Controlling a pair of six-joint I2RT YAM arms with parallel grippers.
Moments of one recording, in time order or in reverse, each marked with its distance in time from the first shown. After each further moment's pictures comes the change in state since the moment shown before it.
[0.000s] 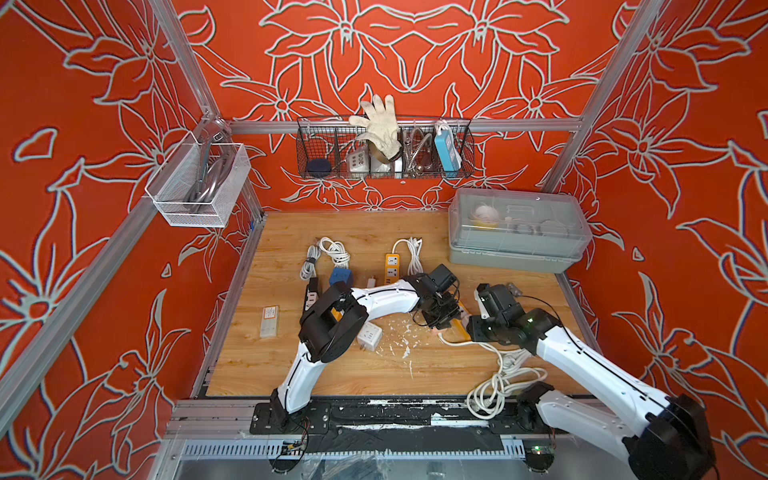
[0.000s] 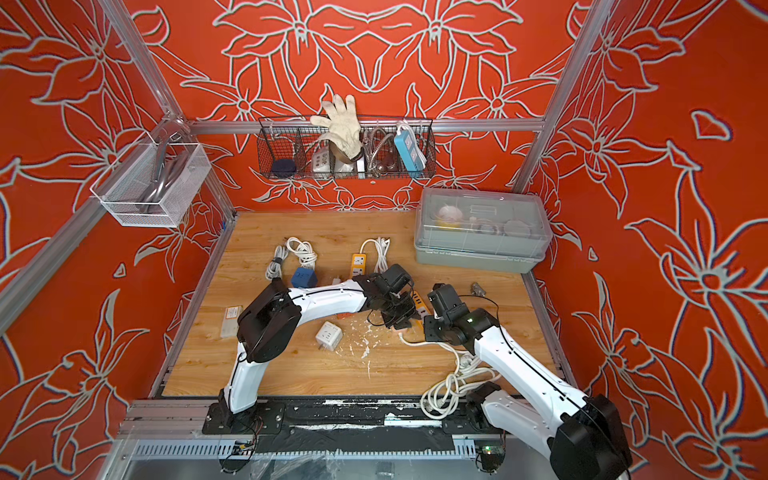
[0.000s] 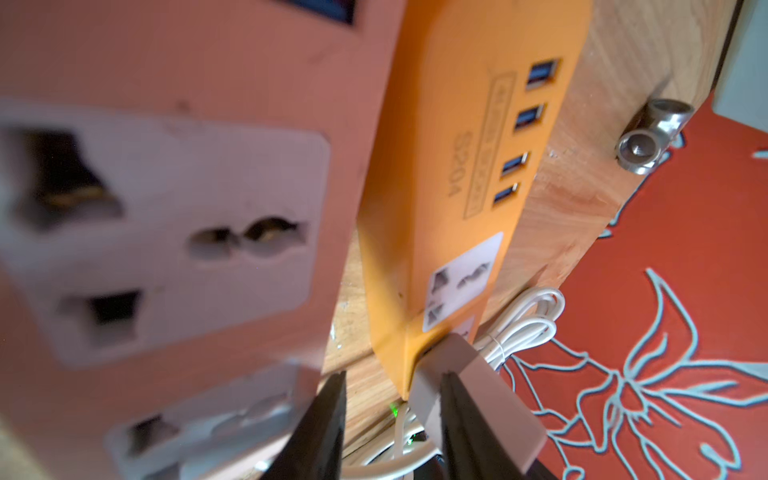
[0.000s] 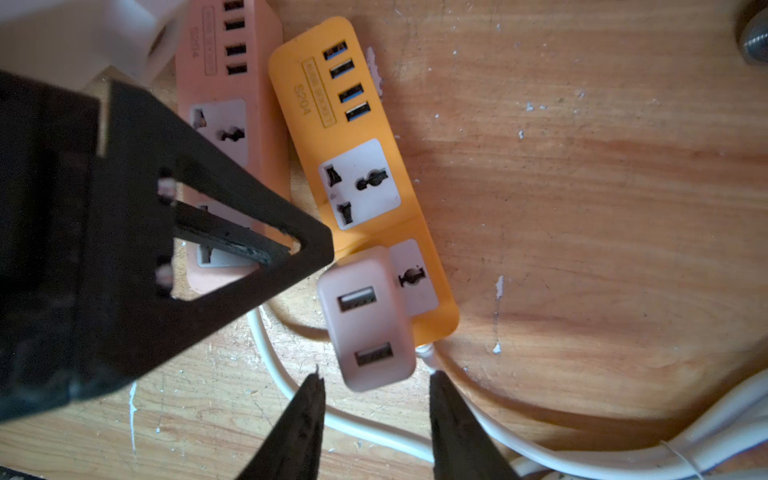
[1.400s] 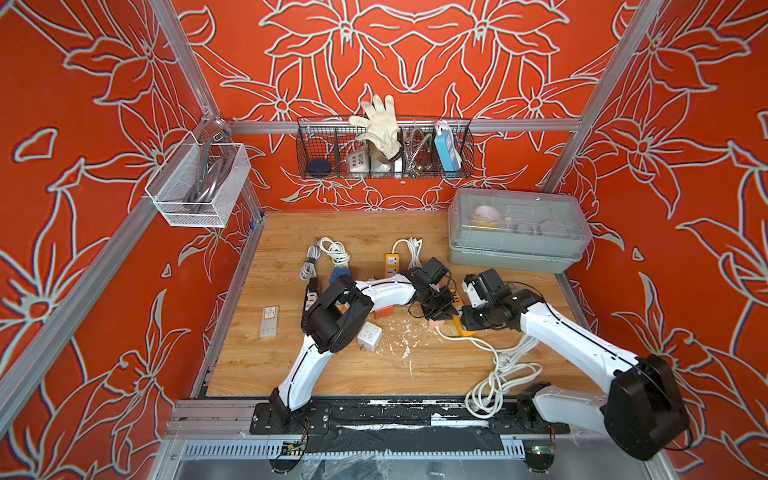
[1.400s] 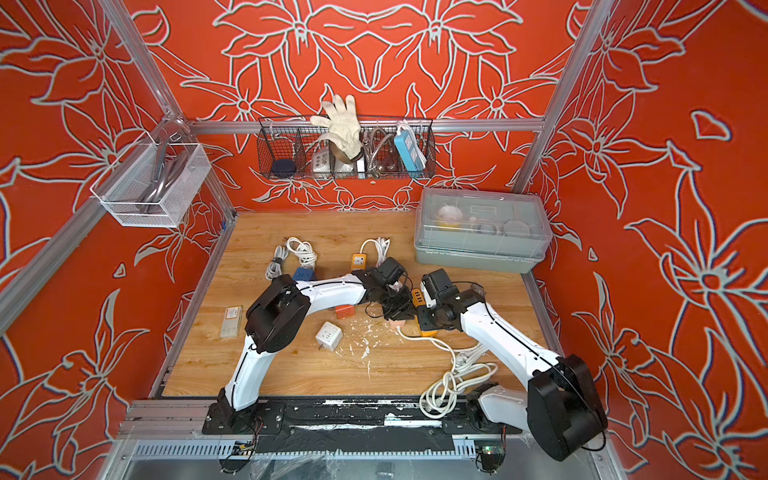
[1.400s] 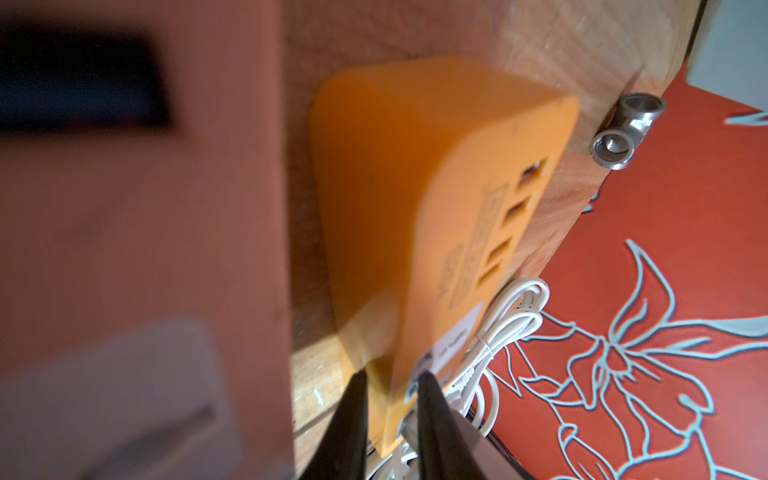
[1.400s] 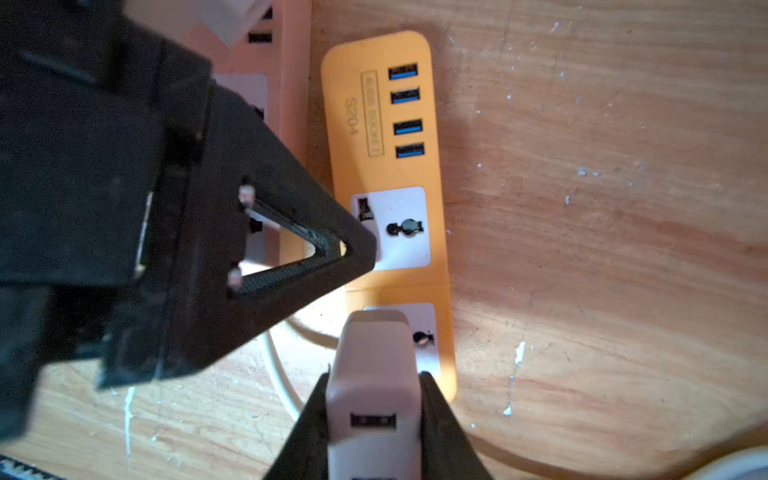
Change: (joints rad) left arm 0.080 0.092 0.032 0.062 0.140 0.143; right arm -0.055 0.206 0.130 0.019 -0.101 -0.141
